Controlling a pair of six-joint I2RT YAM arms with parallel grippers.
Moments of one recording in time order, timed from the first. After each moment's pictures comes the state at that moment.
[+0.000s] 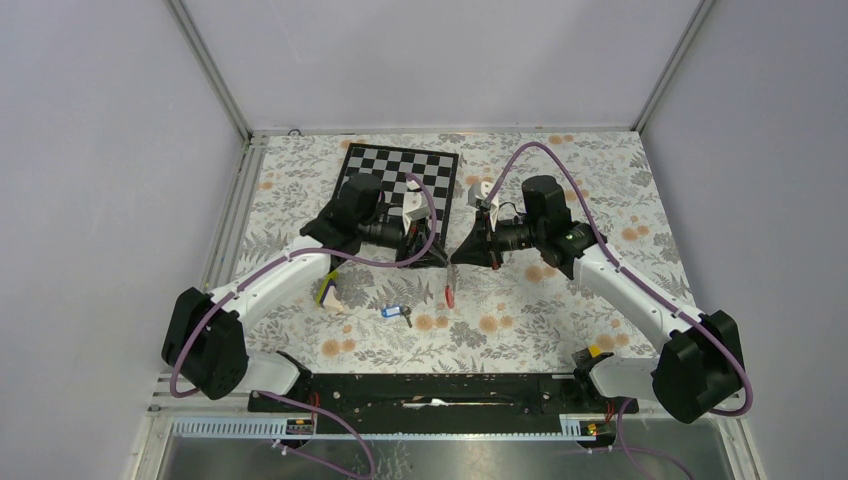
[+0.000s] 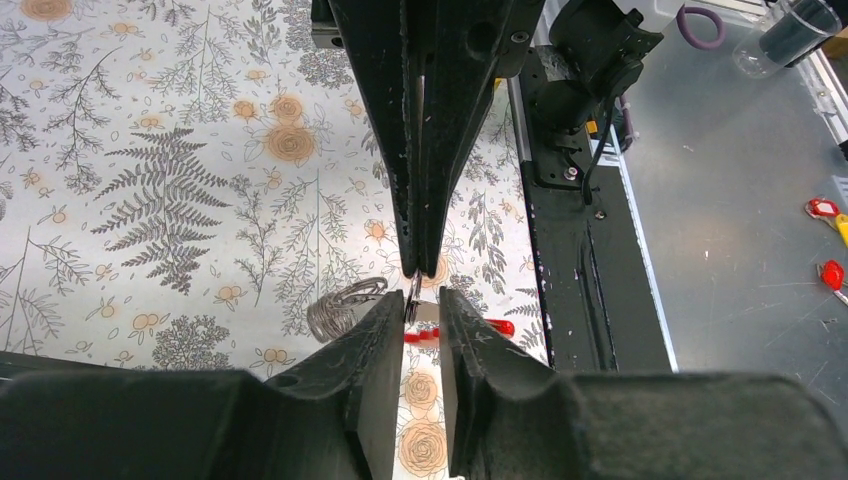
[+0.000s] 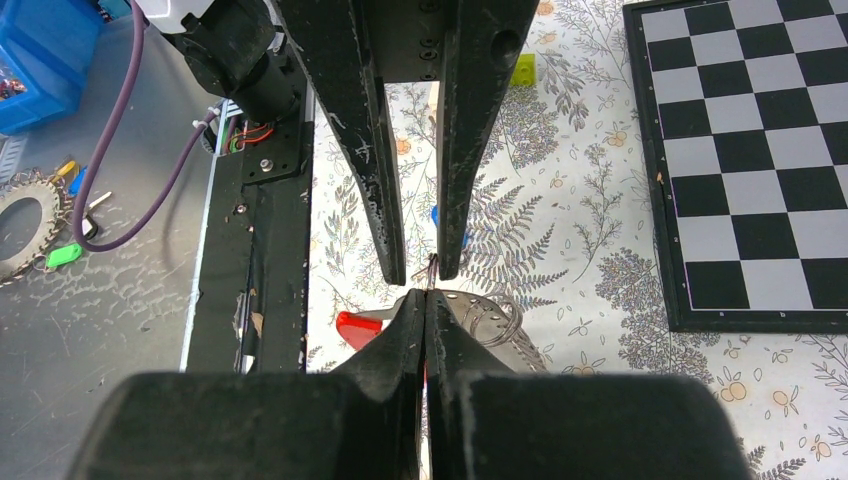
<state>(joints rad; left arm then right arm) -0.58 1.37 1.00 -0.11 1.04 0.19 0.50 1.27 0.93 -0.19 -1.01 -0.20</state>
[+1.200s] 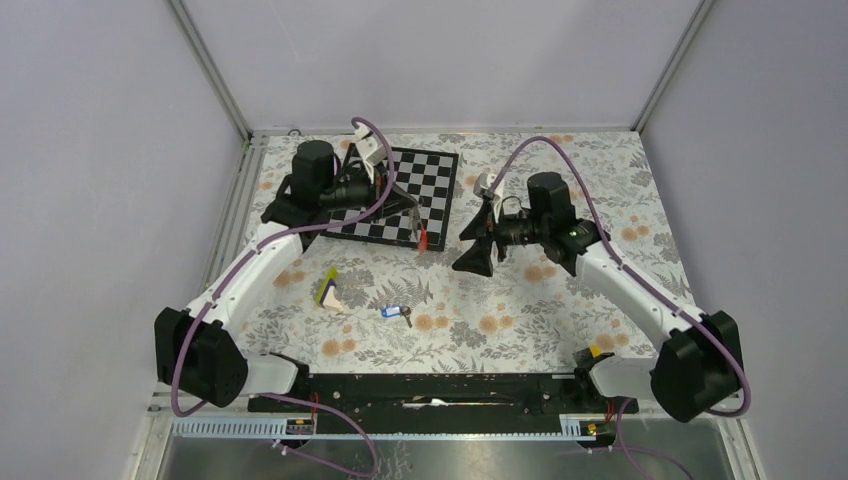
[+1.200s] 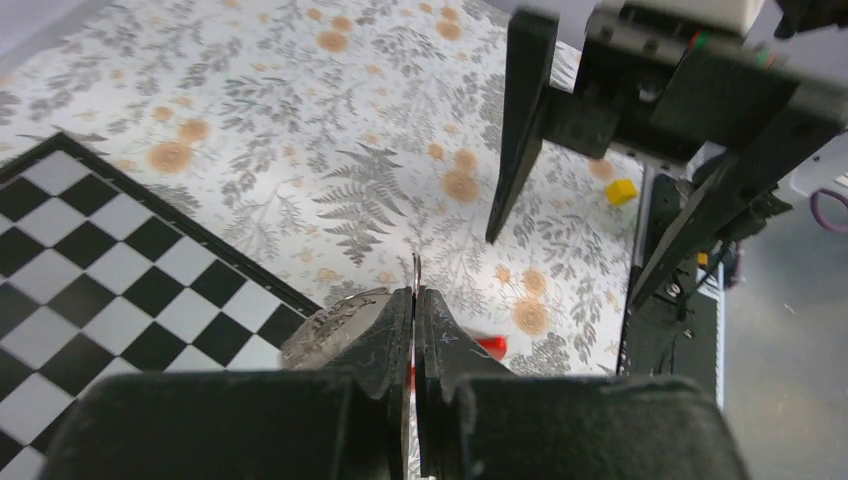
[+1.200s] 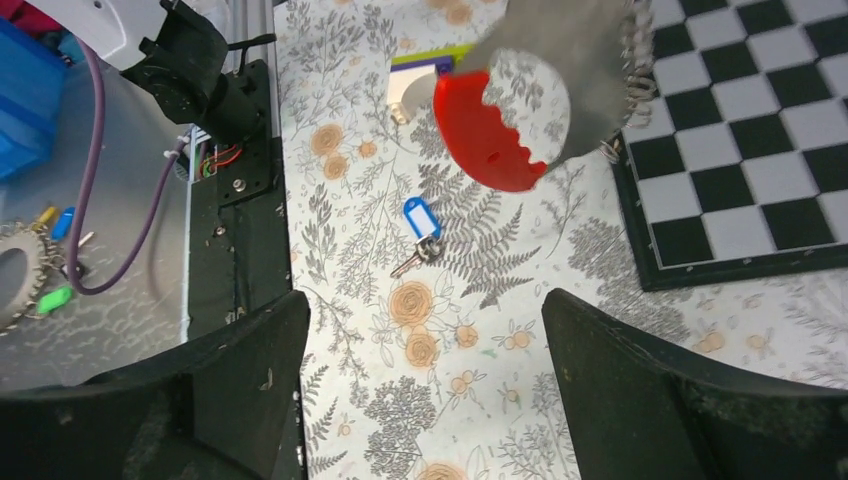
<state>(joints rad) -0.36 1.32 1.12 -0.13 0.89 -0.01 0.46 1.24 0.94 -0.19 -0.94 -0.13</state>
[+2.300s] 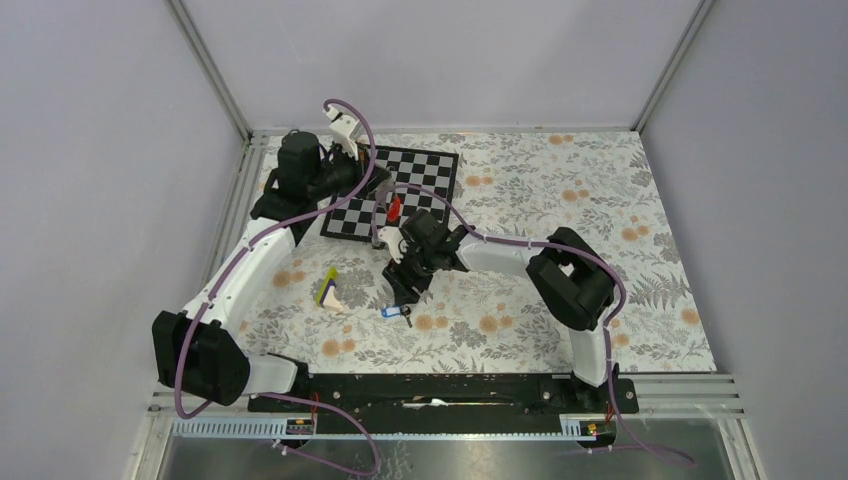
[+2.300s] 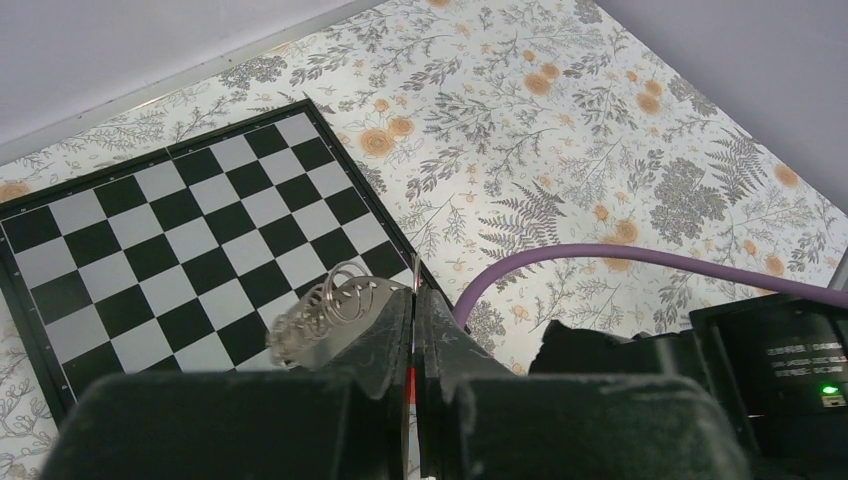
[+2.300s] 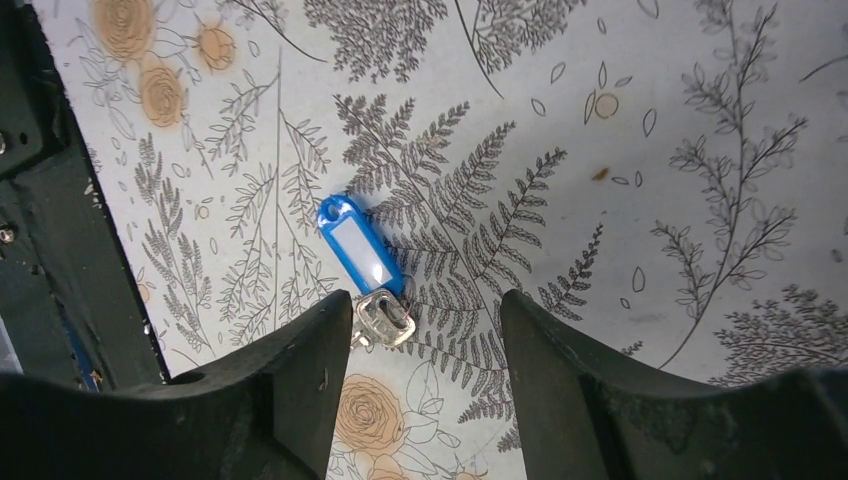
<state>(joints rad) -0.28 1.32 1.18 -0.13 0.53 -0.09 0.88 1.97 1.29 -0.28 -0.50 -0.13</state>
